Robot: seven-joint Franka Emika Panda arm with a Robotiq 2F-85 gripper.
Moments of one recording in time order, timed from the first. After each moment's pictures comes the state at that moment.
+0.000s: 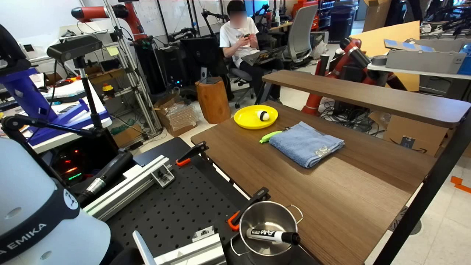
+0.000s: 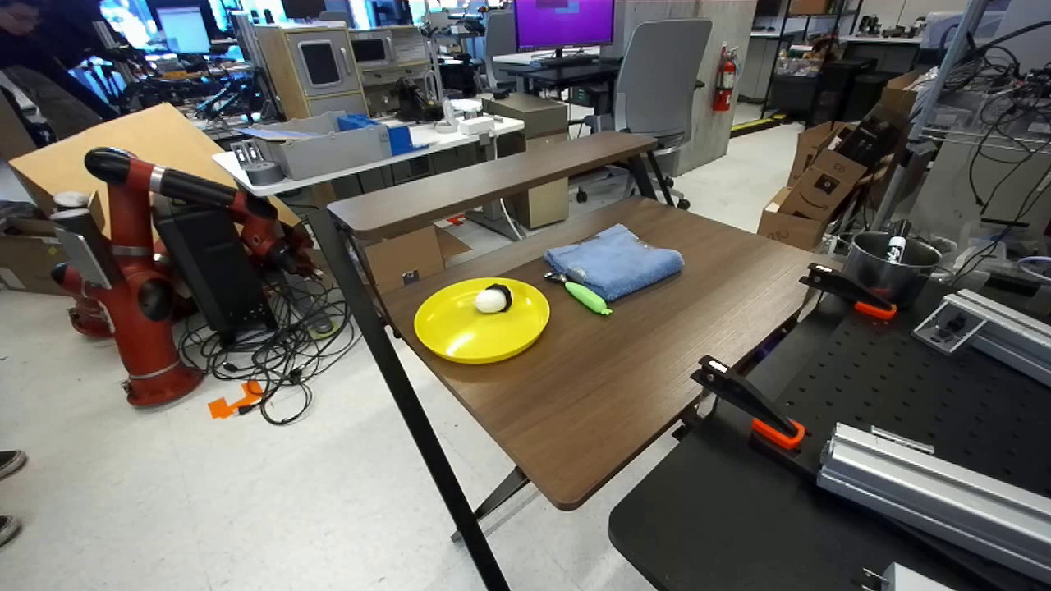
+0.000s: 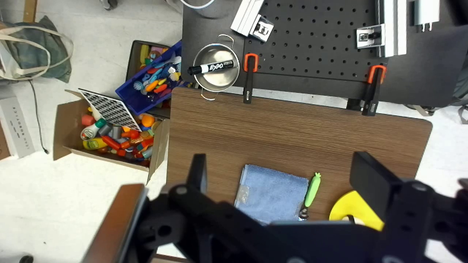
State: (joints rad) arm -0.06 -0.68 -0.11 -2.31 -0.19 1.61 -0.27
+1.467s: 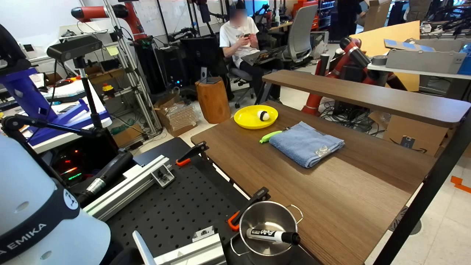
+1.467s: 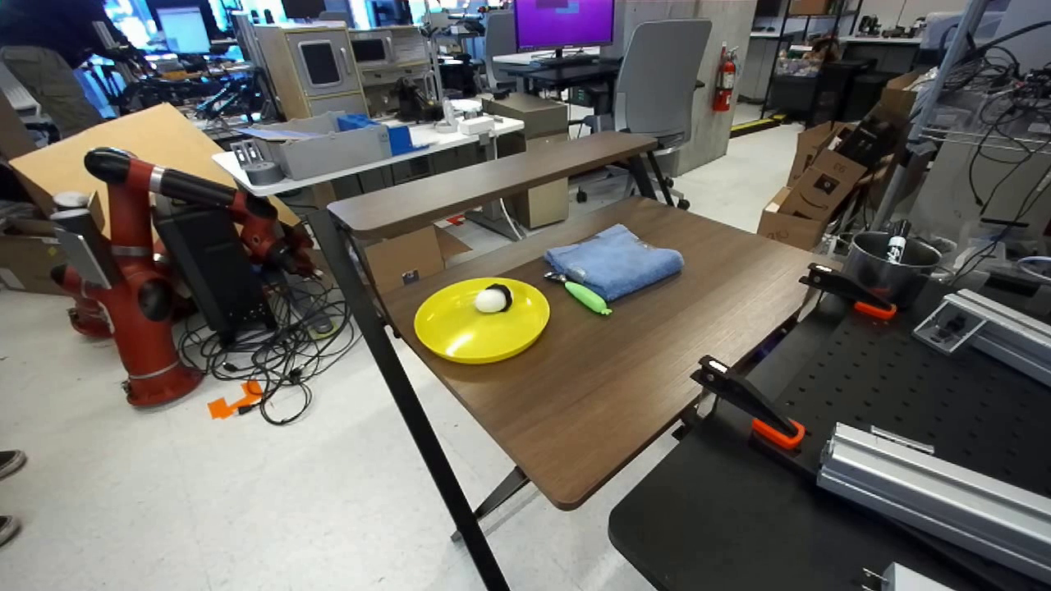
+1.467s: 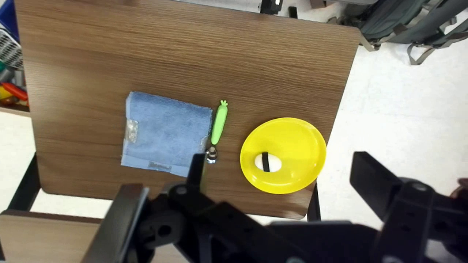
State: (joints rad) arm 0.10 -0.32 0.12 -2.33 0.03 2.09 0.05
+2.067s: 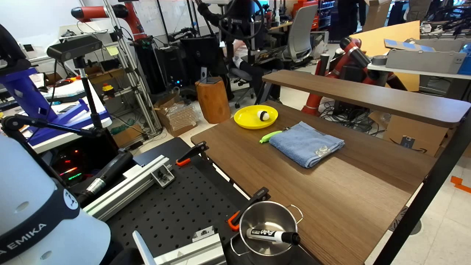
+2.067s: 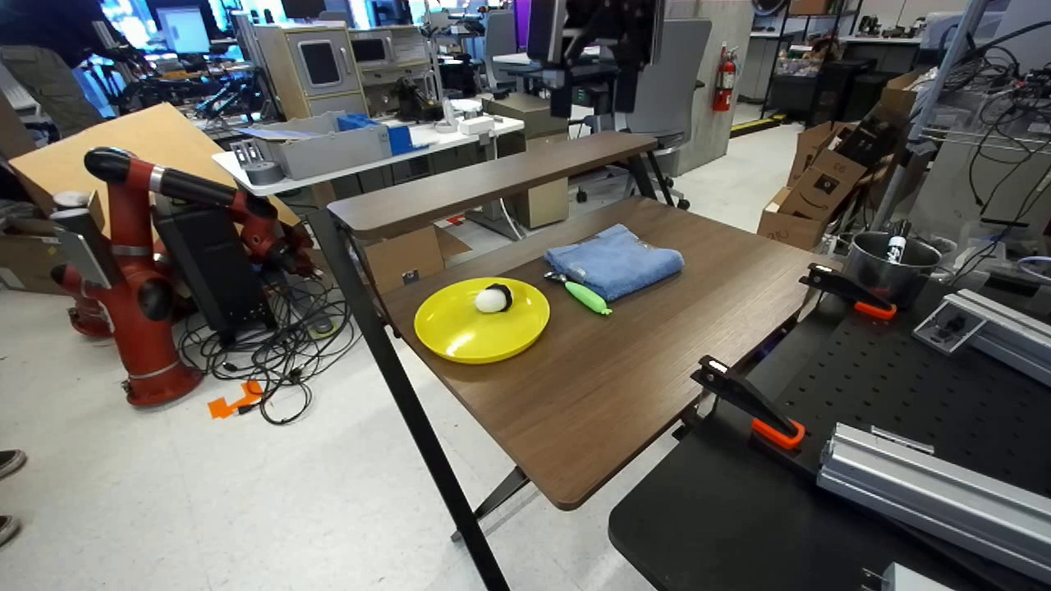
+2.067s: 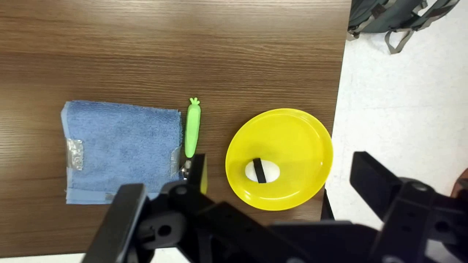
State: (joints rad) arm 0.10 0.08 0.11 -2.17 0.12 2.23 0.09
